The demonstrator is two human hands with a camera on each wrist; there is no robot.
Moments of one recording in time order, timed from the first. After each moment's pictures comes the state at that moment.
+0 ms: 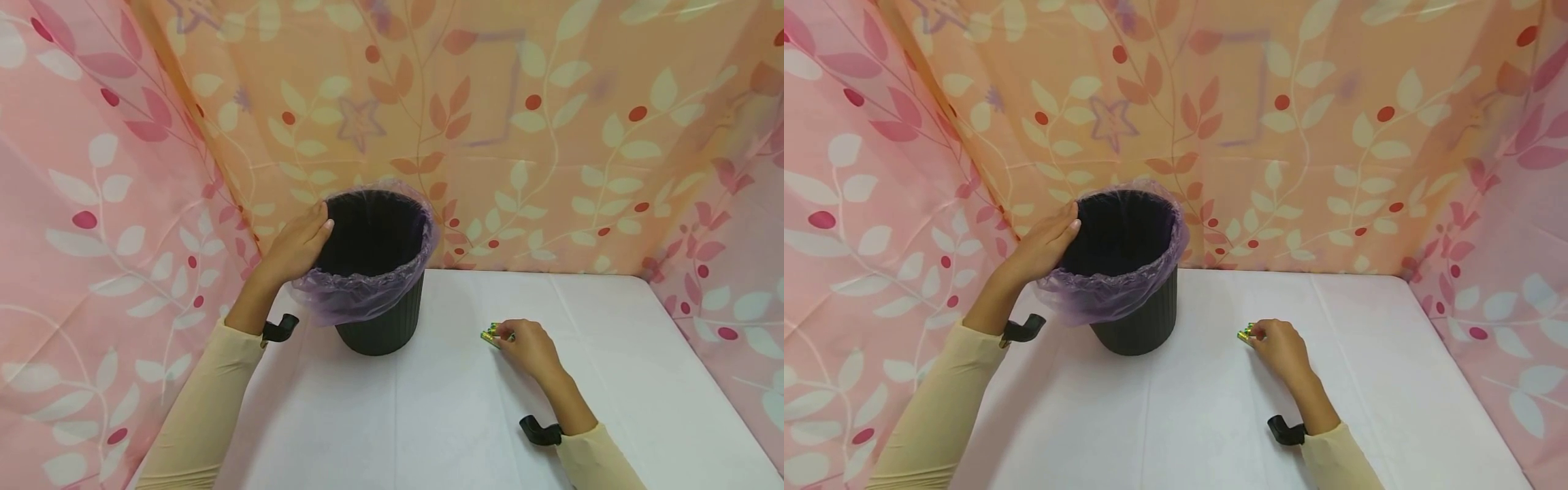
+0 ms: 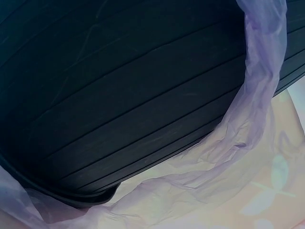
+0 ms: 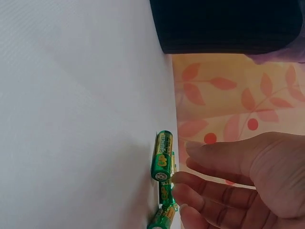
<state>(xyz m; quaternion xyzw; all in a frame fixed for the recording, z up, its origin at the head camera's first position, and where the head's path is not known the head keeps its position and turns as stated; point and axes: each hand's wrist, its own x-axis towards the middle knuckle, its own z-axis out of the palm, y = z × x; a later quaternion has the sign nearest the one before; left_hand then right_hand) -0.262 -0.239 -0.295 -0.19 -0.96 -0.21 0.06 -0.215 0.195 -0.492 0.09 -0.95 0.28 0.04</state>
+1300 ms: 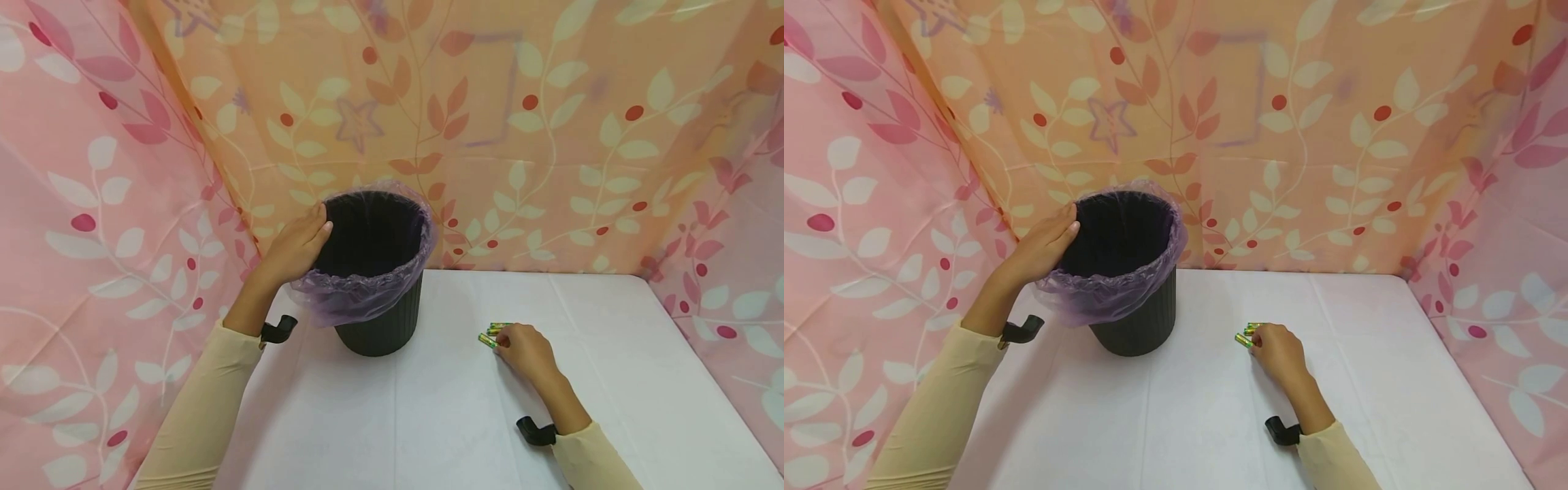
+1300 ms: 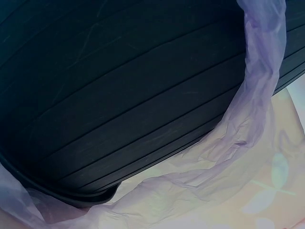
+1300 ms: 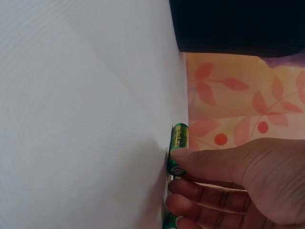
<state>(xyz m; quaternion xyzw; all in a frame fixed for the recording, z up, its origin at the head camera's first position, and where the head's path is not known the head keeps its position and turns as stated) -0.262 -0.239 -0.295 -0.19 -0.96 -0.20 0.06 -0.213 0.192 -0.501 0.08 -0.97 0.21 0.02</state>
